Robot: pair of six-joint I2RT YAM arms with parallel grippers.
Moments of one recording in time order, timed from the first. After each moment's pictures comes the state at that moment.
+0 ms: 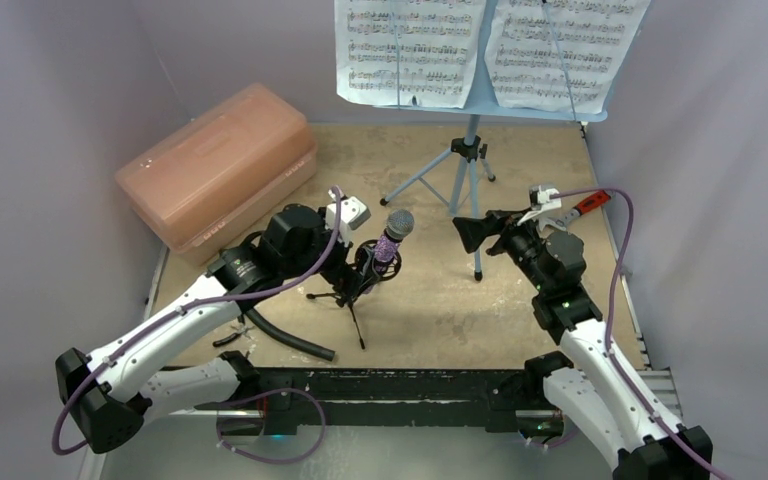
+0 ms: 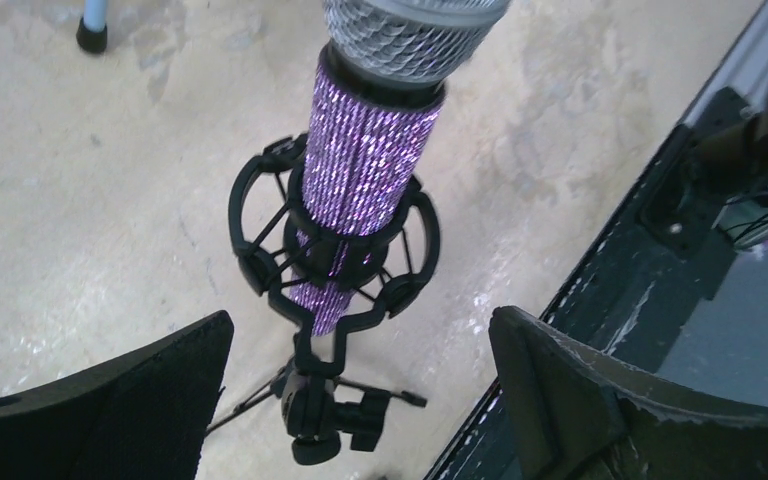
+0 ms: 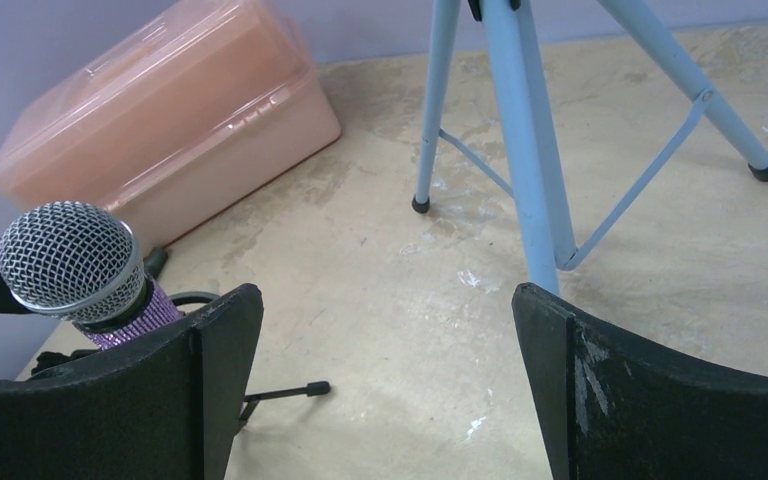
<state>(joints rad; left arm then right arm) -0.78 1.04 0.97 -0.51 0.16 -0.13 0.29 0.72 0.49 0.23 -0.23 0.44</state>
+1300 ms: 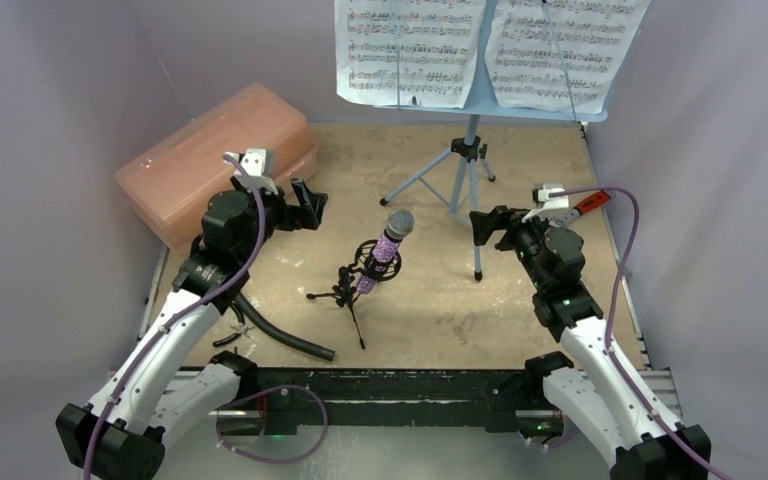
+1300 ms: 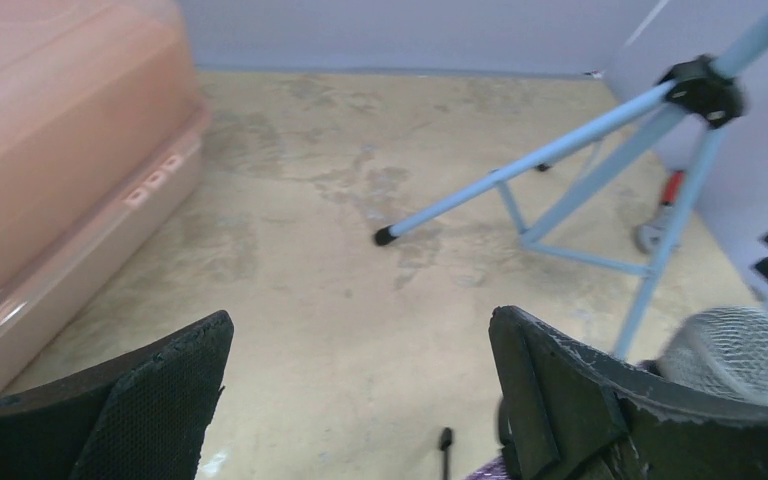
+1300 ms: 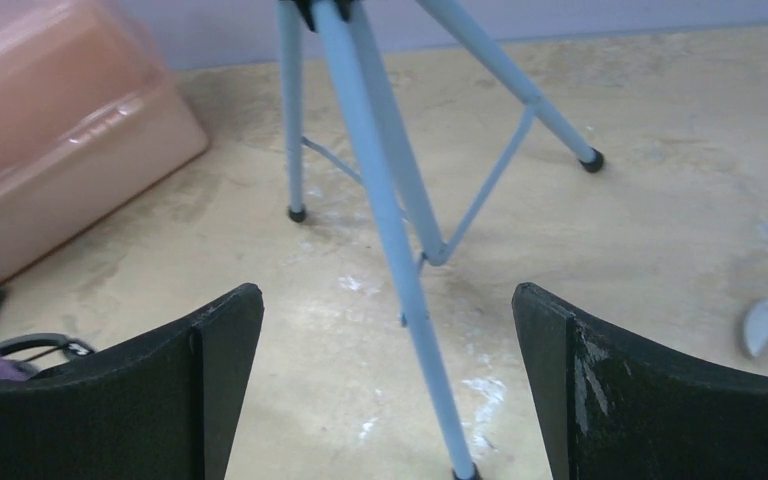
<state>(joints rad) -0.38 0.90 0.88 -0.14 0.03 -0.33 0.27 0.74 0.52 0.17 -0.07 0.30</state>
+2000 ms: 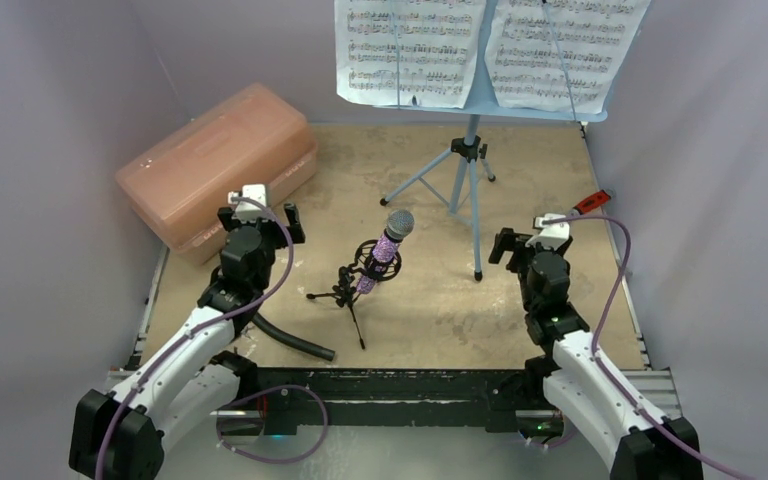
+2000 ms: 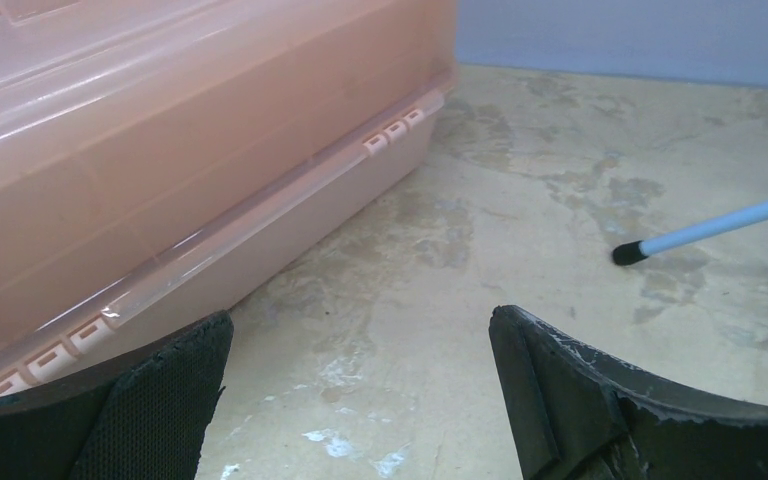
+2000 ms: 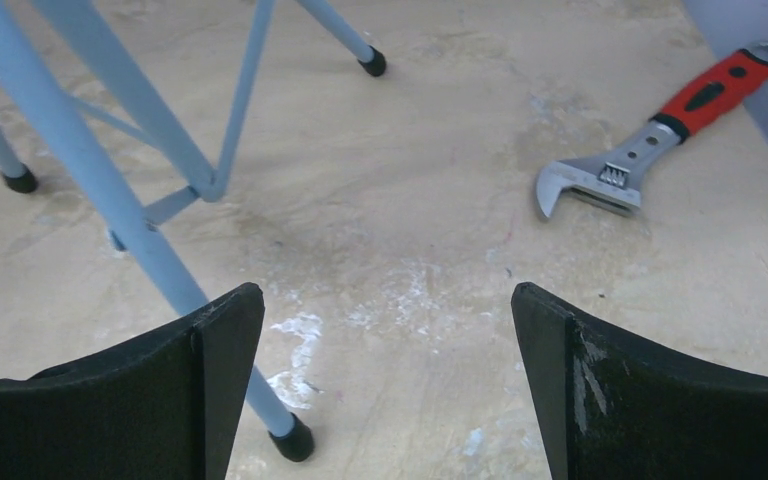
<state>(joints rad) -0.38 0.84 0.48 0.23 -0.40 -0.14 0.26 0.71 0.27 0.26 0.30 0.17</state>
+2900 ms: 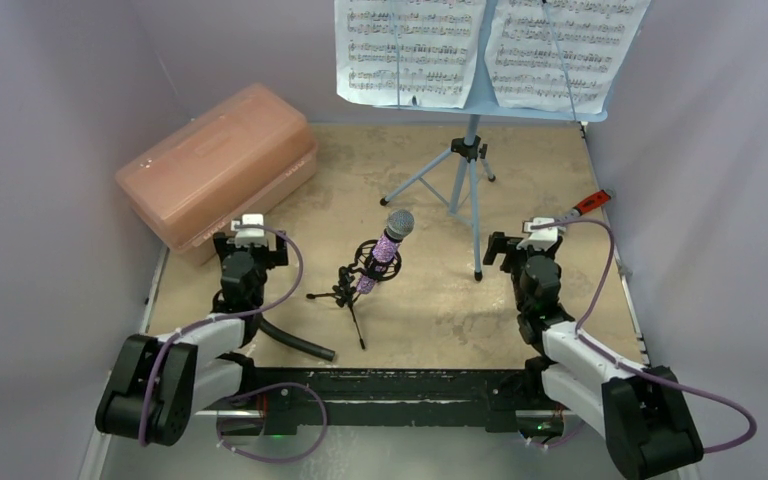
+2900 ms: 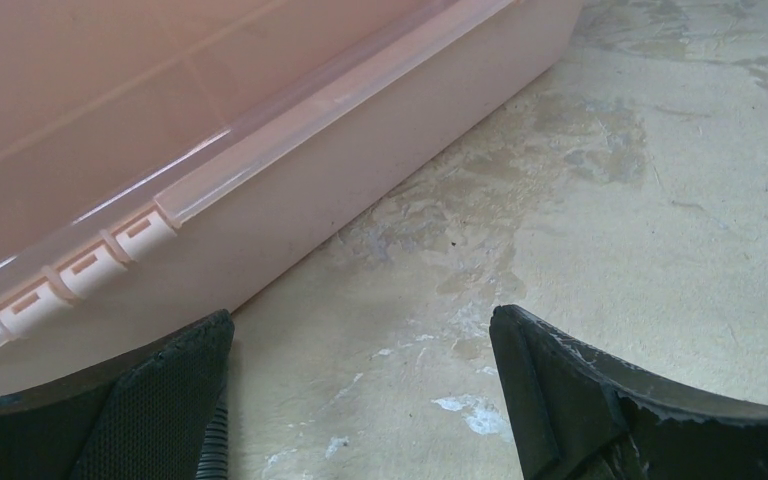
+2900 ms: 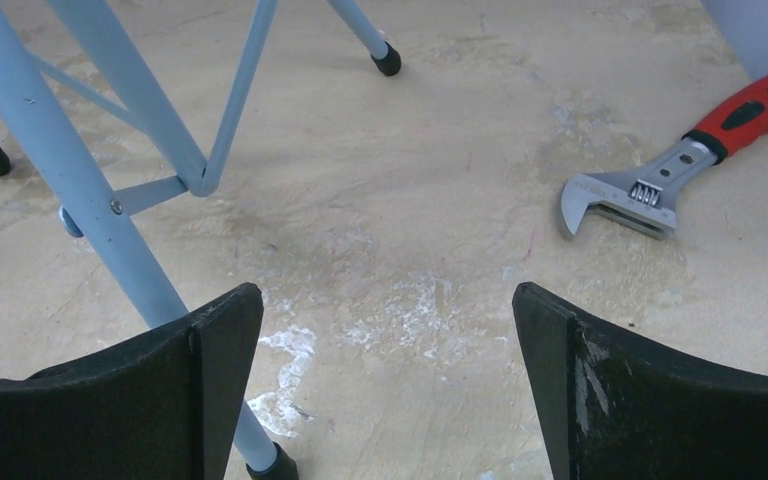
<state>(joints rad) -0.18 1.11 0.15 0.79 -0.32 0.06 0.26 0.95 0.15 0.66 0.29 0.11</state>
